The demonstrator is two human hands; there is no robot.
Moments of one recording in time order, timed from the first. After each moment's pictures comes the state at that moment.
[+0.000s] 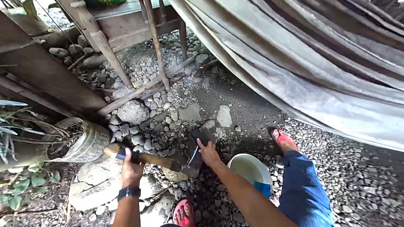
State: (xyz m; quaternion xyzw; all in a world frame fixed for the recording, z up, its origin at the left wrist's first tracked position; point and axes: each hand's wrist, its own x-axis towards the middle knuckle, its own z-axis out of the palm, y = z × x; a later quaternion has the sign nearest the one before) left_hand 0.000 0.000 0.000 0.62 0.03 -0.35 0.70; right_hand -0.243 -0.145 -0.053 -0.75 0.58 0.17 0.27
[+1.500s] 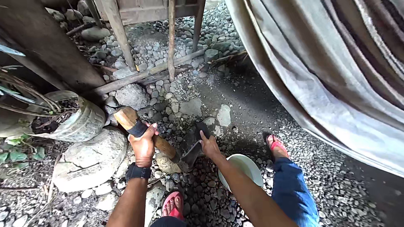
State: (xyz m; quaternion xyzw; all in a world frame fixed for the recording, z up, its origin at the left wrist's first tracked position) left_hand -0.032 -0.037 0.035 0.51 -0.15 -0.25 0.81; right_hand -0.246 -0.161 -0.051 -0.75 0.60 0.14 0.24
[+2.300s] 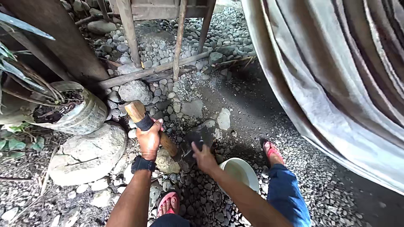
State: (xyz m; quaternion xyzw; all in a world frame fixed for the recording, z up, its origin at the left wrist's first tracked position) left_hand -0.031 -0.047 0.036 0.53 -0.13 -0.25 0.80; right_hand -0.251 -0.112 -0.043 -0.83 0.48 0.16 0.24
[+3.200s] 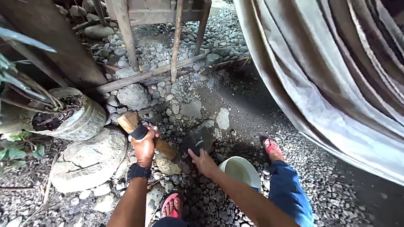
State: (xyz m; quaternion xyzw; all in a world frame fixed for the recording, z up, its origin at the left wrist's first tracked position) left_hand -0.023 -0.034 0.019 0.54 -0.13 -0.25 0.79; right_hand -0.253 -0.102 -0.049 -0.85 0.44 0.19 0.24
